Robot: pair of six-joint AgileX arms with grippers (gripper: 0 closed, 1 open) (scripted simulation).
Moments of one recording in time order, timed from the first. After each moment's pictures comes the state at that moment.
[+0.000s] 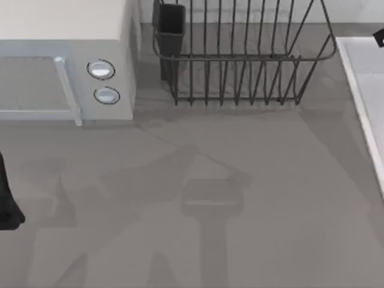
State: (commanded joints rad) left arm 0.00 0.00 0.00 0.00 0.00 0.00; right arm 0.32 1.47 1.44 -0.71 0.57 -0.32
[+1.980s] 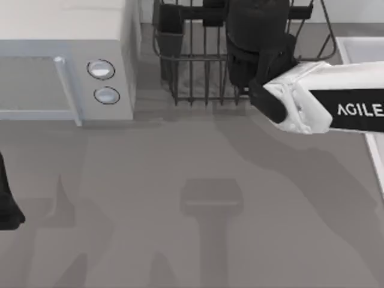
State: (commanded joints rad) left arm 0.00 0.00 0.00 0.00 0.00 0.00; right arm 0.63 2.04 1.33 0.70 0.67 0.02
